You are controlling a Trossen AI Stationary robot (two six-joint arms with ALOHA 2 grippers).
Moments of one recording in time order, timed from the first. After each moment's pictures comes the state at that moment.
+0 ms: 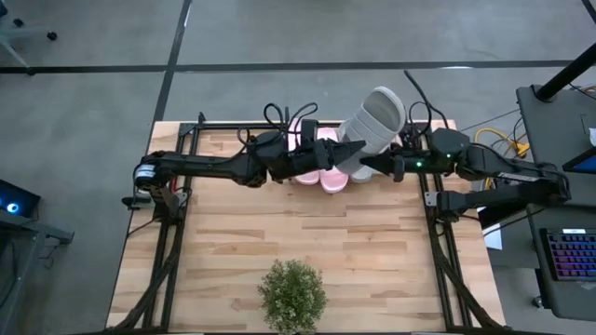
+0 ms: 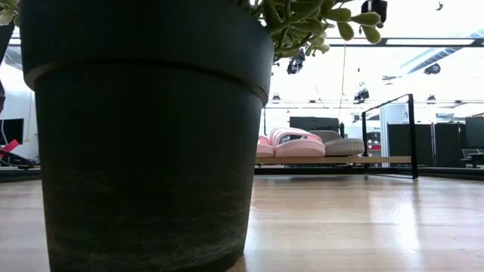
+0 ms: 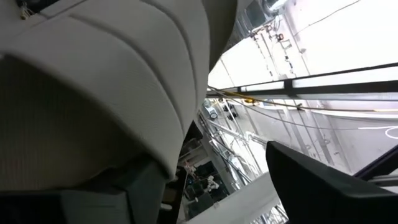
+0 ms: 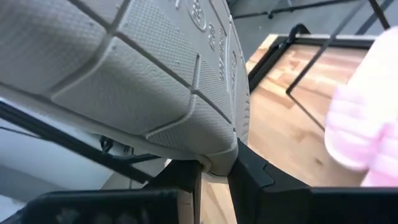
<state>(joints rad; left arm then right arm) -0.03 1.76 1.71 0.46 -0.17 -1.07 -0.14 0.83 0.94 -0.28 -0.01 0.87</state>
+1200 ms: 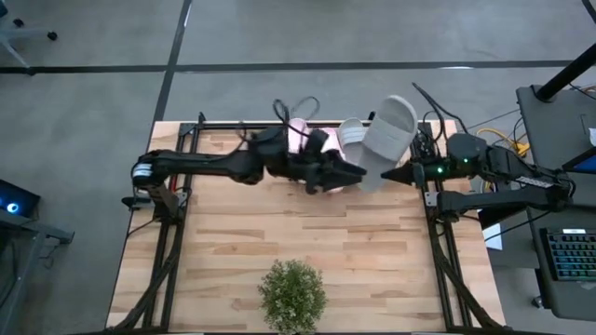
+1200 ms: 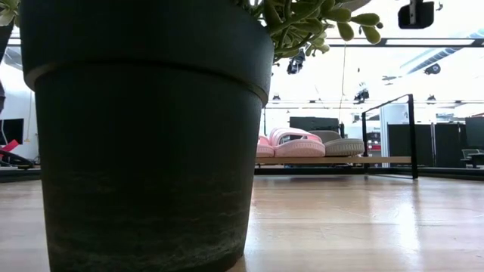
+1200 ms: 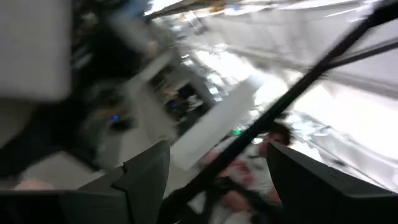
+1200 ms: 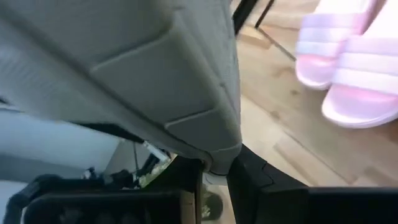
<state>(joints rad) -0.01 1.75 1.70 0.38 0.26 -0.91 -0.14 0.66 0.94 -0.61 -0.10 0.99</state>
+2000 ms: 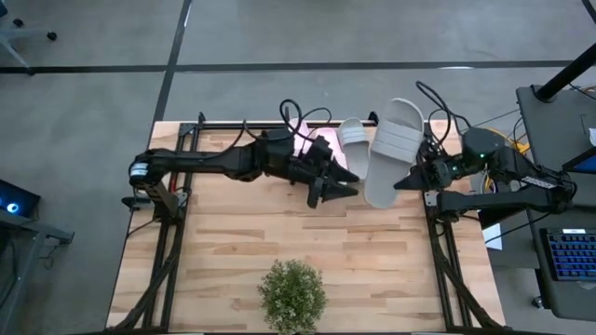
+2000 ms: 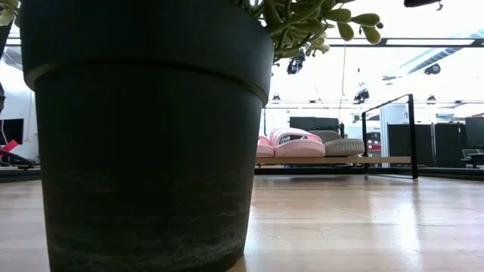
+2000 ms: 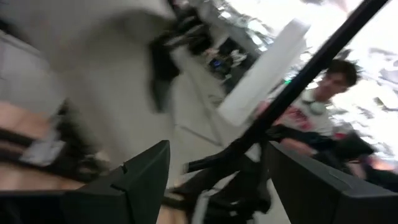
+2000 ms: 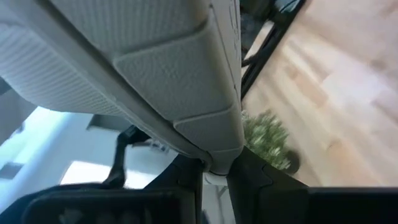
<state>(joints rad) 0.01 1.72 1.71 0.07 0.28 -0.63 -0.14 0.60 0.94 -0.50 -0.42 1.14</state>
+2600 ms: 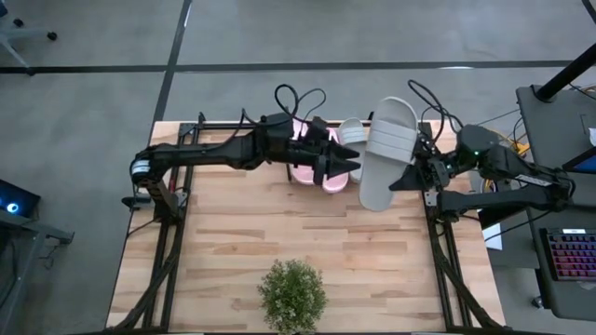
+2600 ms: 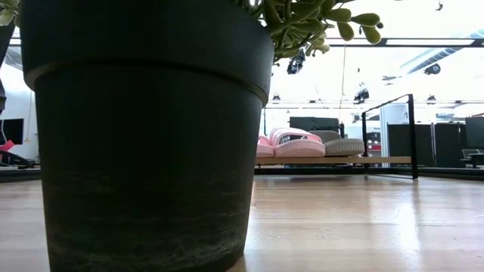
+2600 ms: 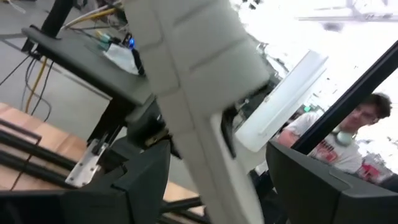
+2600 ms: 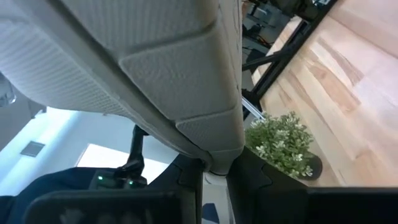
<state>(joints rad) 0.10 1.73 1.72 0.11 0.23 -0.63 -0.14 0.67 0.94 -0.36 -0.51 1.14</state>
